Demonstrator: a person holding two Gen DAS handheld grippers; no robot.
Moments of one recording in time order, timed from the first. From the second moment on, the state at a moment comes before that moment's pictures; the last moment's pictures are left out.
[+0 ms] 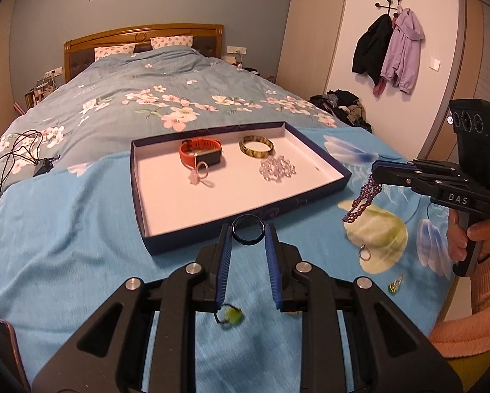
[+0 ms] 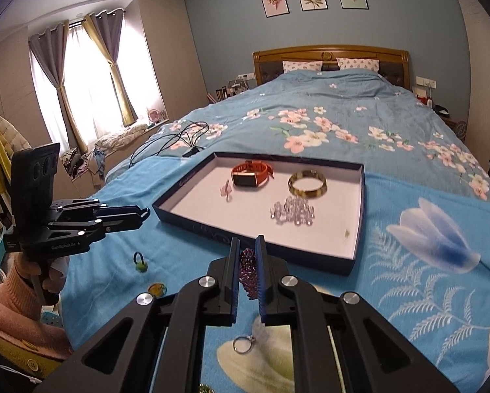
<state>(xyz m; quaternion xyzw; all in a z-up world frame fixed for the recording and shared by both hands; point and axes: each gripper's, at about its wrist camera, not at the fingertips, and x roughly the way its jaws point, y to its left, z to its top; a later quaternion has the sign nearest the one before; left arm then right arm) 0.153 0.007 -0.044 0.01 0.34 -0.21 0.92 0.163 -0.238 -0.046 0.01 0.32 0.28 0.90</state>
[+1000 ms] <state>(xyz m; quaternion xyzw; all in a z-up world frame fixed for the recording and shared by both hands) 0.213 0.003 -0.046 0.01 0.34 -0.18 0.92 0.229 -0.216 -0.035 0.02 0.31 0.28 0.91</state>
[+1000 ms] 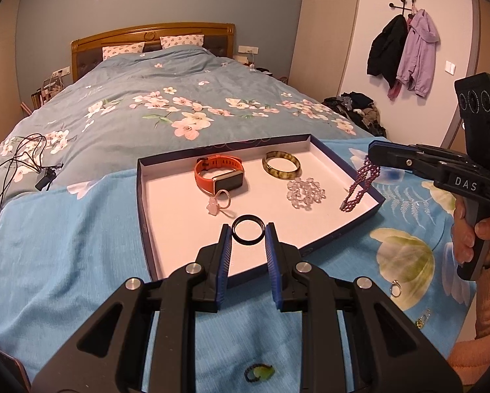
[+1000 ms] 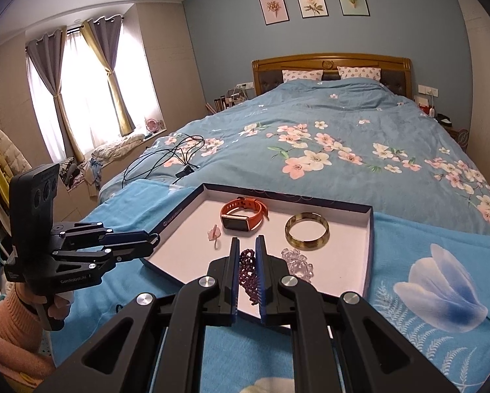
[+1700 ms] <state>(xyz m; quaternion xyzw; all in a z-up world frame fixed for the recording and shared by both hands) 0.246 0.004 -0.065 -0.01 0.37 -0.17 0.91 0.270 -0.205 -0.059 0.05 0.34 0.28 0.90</state>
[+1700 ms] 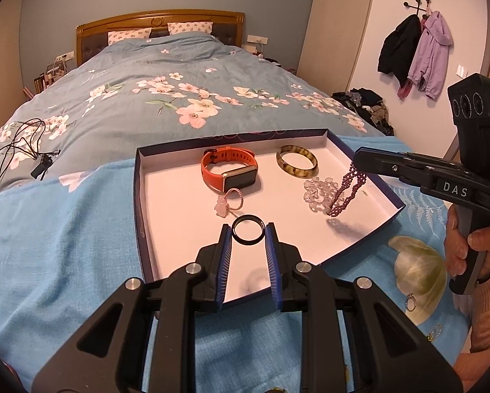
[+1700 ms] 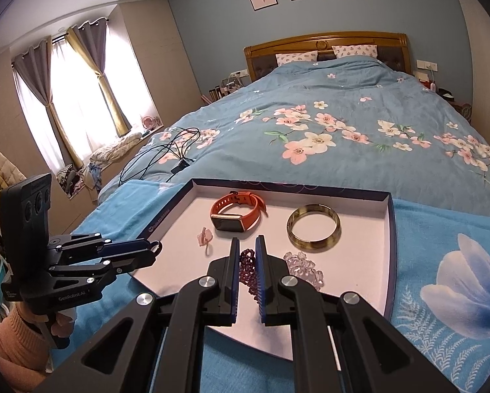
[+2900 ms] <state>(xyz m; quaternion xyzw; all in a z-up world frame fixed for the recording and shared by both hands) 0.291 -0.012 -0.097 0.01 0.42 -0.15 0.89 0.296 -0.226 -0.094 0.04 0.38 0.23 0.89</state>
